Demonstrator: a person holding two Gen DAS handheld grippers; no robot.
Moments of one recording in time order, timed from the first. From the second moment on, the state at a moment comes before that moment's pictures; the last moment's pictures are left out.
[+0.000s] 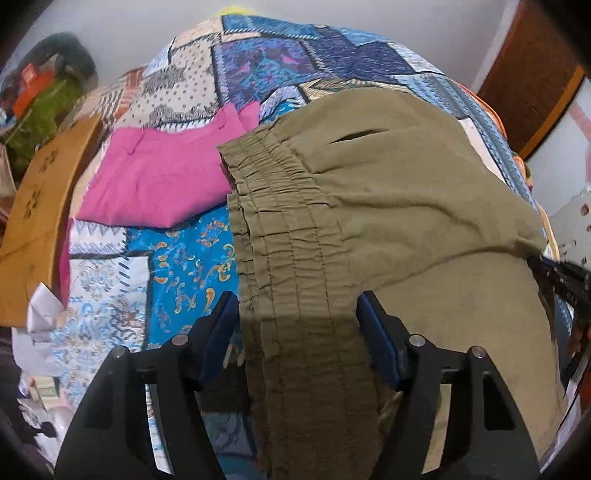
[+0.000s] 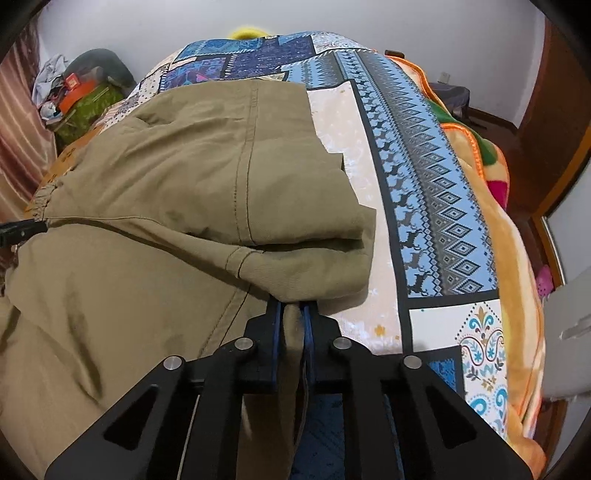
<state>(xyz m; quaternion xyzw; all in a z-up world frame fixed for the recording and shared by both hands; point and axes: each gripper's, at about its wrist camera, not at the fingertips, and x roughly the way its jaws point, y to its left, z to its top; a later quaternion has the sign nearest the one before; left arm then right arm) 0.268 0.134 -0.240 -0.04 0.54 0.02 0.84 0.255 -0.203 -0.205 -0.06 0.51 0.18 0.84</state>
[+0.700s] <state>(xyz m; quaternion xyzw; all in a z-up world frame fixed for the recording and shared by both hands) 0.311 0.146 -0.241 -0.07 0.54 0.00 0.84 0.318 -0.203 -0.199 -0.03 0.51 0.20 0.83</state>
